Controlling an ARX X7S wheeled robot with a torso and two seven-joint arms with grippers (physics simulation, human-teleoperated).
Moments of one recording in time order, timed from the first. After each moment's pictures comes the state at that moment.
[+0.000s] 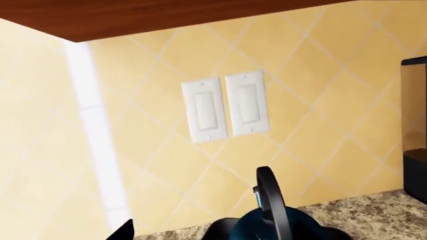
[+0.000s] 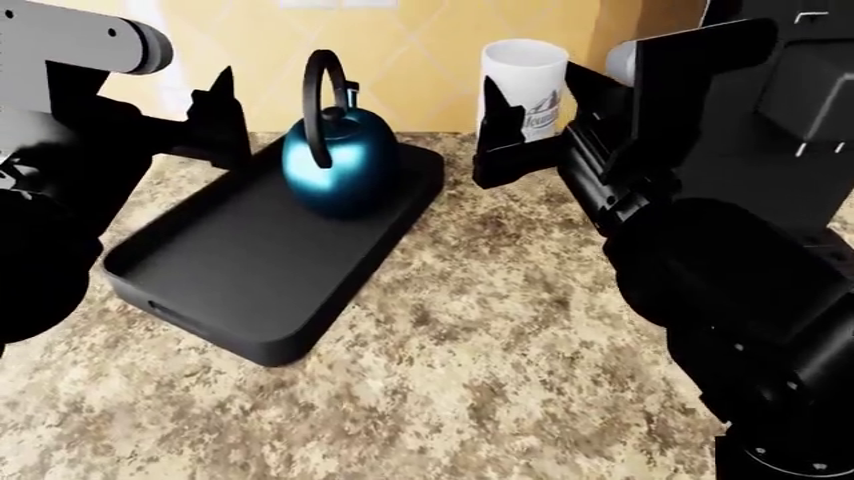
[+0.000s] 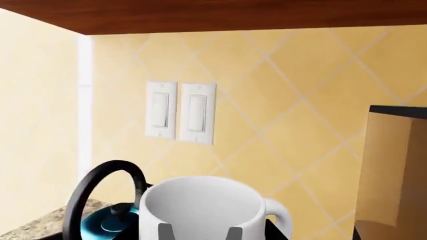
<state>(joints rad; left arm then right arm) -1.01 -0.72 0.25 0.40 -1.01 -0.93 -0.46 0.93 0.36 -0.27 -0.31 0.71 0.80 0.22</state>
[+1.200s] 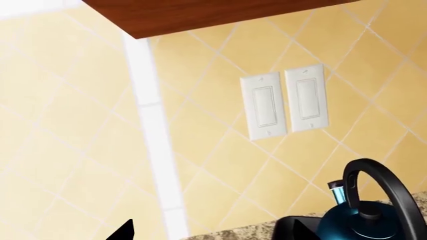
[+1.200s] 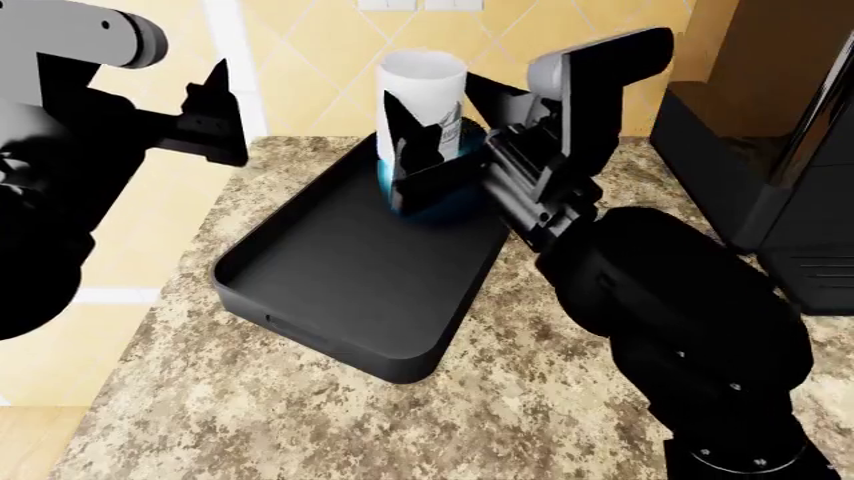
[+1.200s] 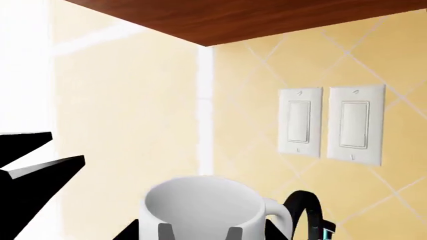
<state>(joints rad) -1.03 -0.73 0.26 0.41 -1.01 -0.93 -0.47 0.93 0.25 -0.34 -0.29 0.79 0.73 0.12</state>
